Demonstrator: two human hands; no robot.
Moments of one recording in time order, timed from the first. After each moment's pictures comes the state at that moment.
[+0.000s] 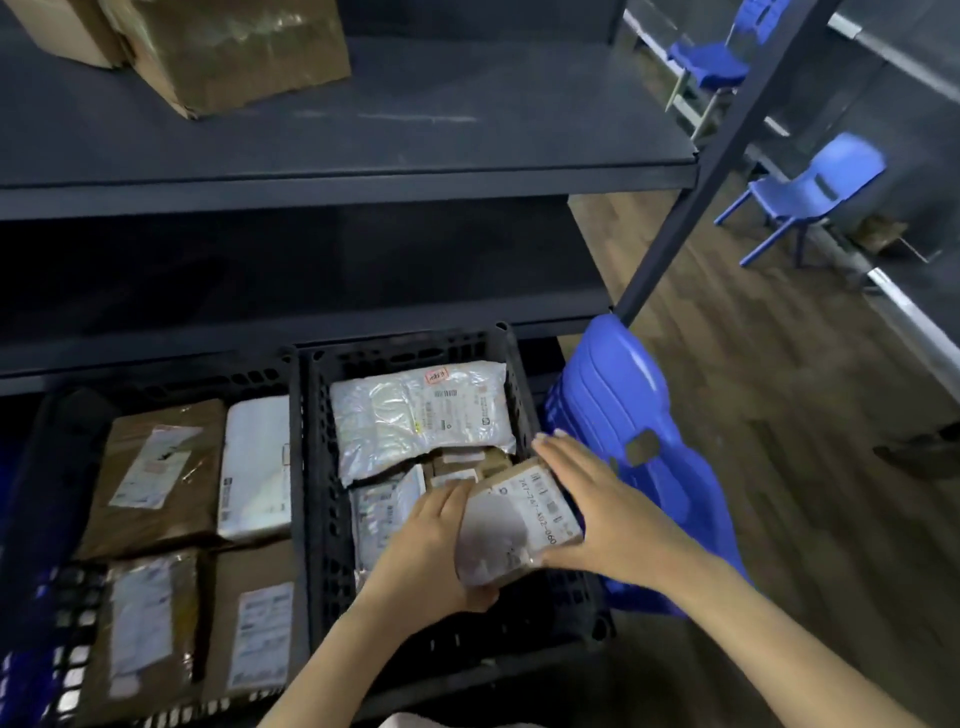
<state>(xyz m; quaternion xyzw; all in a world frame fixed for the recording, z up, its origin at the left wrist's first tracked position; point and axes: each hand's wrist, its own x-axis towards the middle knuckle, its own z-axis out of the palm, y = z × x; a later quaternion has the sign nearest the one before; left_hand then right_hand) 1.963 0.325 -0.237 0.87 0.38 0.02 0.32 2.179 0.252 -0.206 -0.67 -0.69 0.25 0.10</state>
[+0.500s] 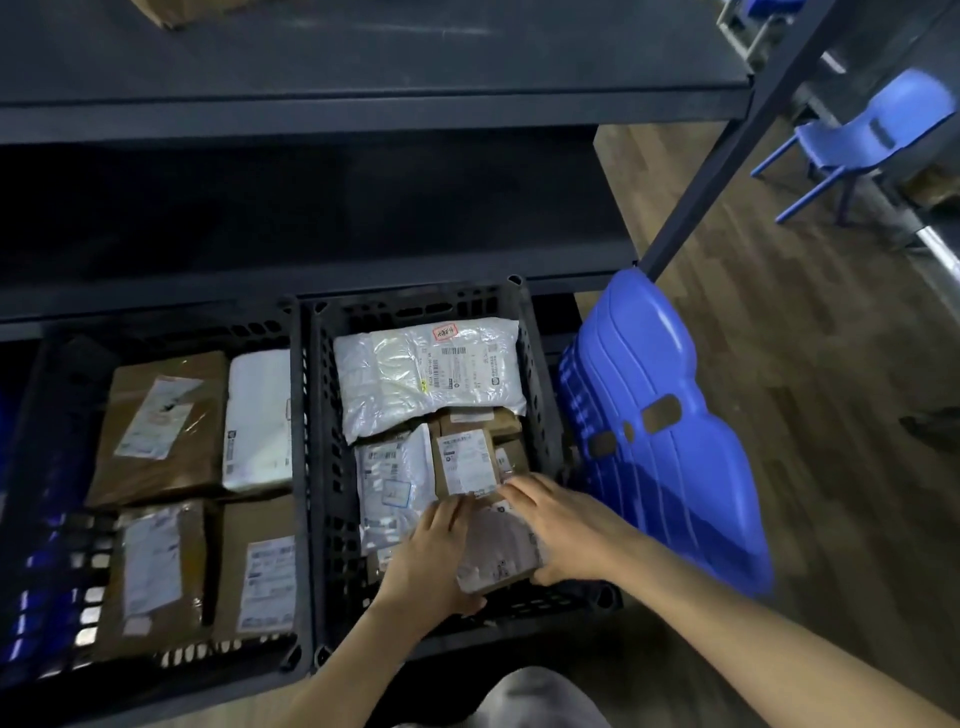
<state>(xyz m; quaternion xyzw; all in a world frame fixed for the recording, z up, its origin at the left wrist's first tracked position) 1.958 0.298 -0.311 0.88 0.39 -0.11 0.25 2.153 0.254 -0.295 -0.60 -0.75 0.27 -0.08</state>
